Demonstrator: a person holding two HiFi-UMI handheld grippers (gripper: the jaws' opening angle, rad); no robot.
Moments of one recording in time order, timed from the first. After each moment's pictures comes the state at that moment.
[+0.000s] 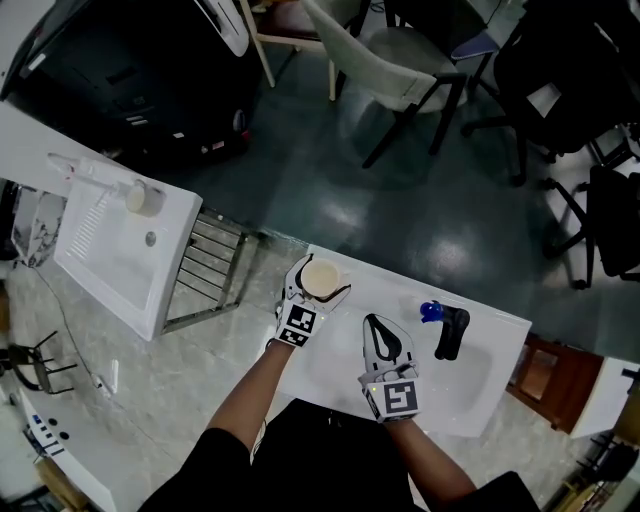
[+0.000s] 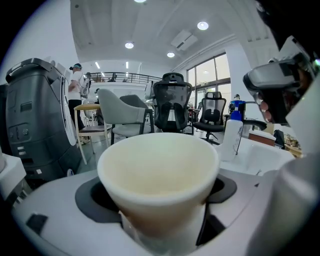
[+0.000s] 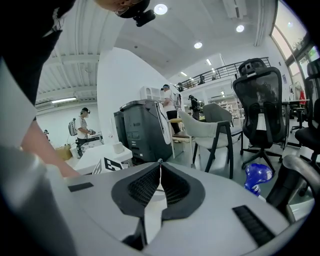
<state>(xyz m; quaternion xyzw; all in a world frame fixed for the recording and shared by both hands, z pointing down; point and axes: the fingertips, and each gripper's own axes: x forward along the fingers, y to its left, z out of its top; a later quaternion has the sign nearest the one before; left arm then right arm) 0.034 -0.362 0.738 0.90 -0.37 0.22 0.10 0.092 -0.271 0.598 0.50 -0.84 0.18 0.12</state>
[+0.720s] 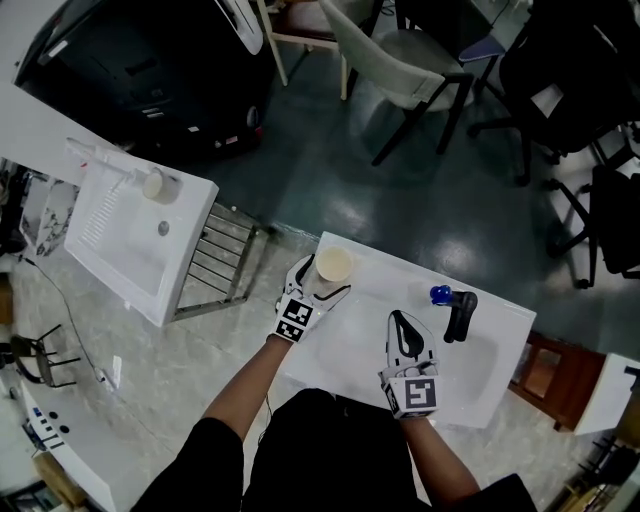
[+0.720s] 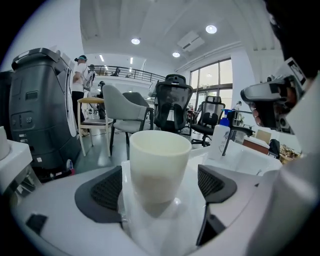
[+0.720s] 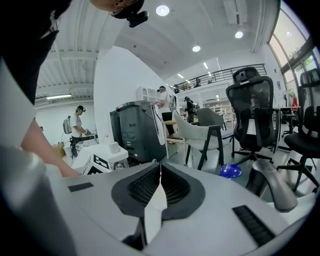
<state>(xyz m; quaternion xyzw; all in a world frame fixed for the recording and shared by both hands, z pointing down) 0.001 -0.326 0.733 0.90 -0.36 0.21 0.14 0.112 -0.242 0.582 0.54 -0.82 0.16 0.13</state>
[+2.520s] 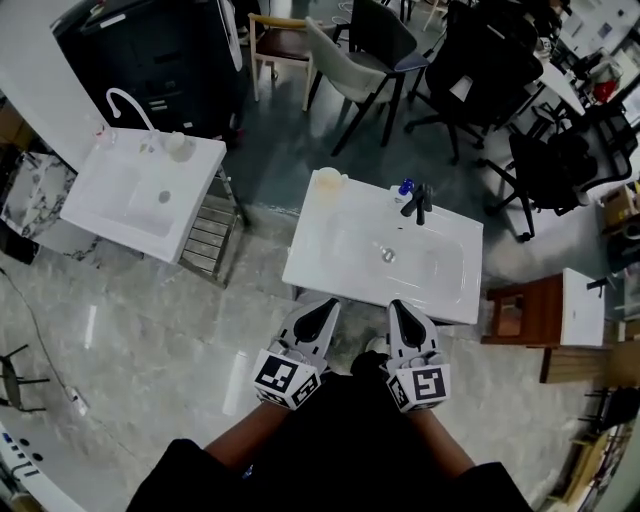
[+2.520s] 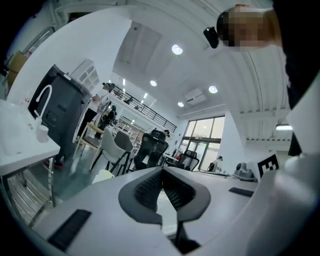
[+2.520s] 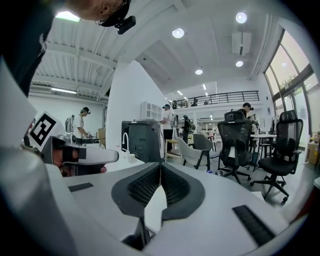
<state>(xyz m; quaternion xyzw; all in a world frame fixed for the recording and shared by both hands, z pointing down) -0.085 0.060 0.412 0.91 -0.35 -0.07 0.21 0.020 0.077 0.405 0.60 -0.79 0.07 0.10</state>
